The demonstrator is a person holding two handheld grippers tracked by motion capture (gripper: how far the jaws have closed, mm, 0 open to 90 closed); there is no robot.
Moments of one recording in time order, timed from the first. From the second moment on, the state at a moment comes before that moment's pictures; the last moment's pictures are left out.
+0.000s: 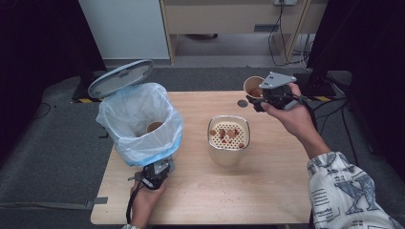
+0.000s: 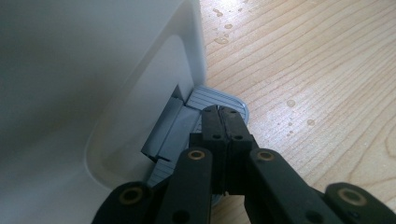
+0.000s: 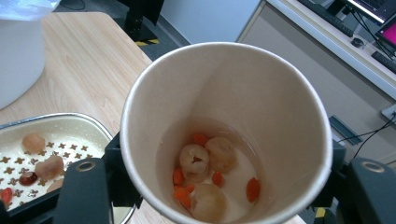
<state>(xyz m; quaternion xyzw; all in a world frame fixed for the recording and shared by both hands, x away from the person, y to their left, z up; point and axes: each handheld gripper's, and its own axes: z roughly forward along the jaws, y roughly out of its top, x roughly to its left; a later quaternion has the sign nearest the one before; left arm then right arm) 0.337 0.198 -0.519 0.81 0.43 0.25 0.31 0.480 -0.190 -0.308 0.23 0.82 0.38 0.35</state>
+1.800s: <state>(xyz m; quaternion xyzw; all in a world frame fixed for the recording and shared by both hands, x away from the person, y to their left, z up) 0.336 0.198 -0.520 0.80 0.43 0.25 0.32 0.482 -0.158 -0.304 0.14 0.83 0.36 0.41</state>
